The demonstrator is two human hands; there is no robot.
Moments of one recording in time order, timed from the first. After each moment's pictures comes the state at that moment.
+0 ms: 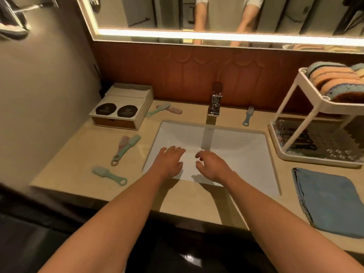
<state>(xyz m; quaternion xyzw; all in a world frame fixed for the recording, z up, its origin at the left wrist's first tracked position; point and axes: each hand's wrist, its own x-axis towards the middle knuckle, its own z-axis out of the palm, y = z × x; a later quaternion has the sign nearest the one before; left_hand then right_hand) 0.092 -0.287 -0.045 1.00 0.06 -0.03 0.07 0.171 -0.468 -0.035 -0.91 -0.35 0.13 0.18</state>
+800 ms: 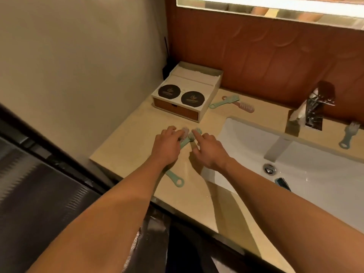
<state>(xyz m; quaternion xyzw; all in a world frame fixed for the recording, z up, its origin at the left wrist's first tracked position) 0.024 -0.084 -0.064 0.95 0.29 0.06 0.13 0.138 -0.220 -0.054 -0.86 -0.49 0.12 0.11</state>
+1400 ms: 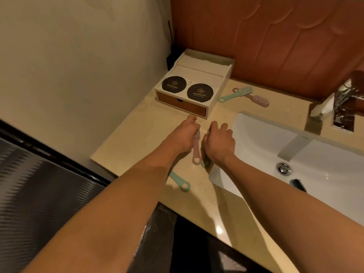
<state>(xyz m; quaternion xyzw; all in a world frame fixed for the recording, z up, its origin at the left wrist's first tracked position) 0.078 -0.063 -0.066 0.96 0.20 -0.03 0.18 0.151 -0.182 -0.065 -0.94 -0.32 0.09 0.12</state>
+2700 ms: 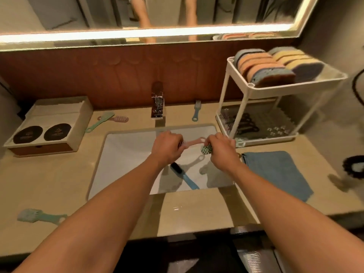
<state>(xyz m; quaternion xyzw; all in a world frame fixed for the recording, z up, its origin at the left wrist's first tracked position) 0.228 -0.408 -0.014 0.99 -0.07 0.09 0.06 0.237 -0.617 -0.003 -0.97 -0.18 -0.02 0.16</state>
